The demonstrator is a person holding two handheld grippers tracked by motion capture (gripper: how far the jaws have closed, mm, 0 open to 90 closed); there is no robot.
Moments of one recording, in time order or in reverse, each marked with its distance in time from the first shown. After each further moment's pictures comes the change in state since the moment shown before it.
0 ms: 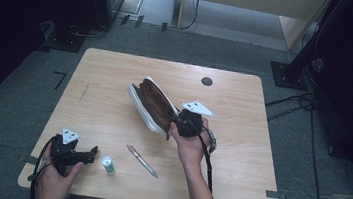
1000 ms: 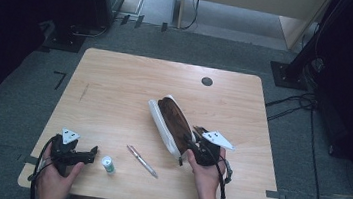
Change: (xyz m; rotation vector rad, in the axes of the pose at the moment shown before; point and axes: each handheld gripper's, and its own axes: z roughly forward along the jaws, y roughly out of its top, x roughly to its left) left arm 0.000 0.000 0.000 -0.001 0.000 -0.001; right arm -0.036 -0.072 -0.046 -0.023 -0.031 0.084
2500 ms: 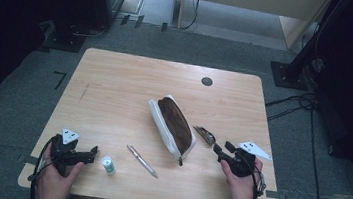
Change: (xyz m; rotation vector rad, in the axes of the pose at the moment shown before) left arm 0.000 0.000 0.000 0.001 0.000 0.002; right arm -0.087 -0.012 -0.051 0.056 -0.066 0.009
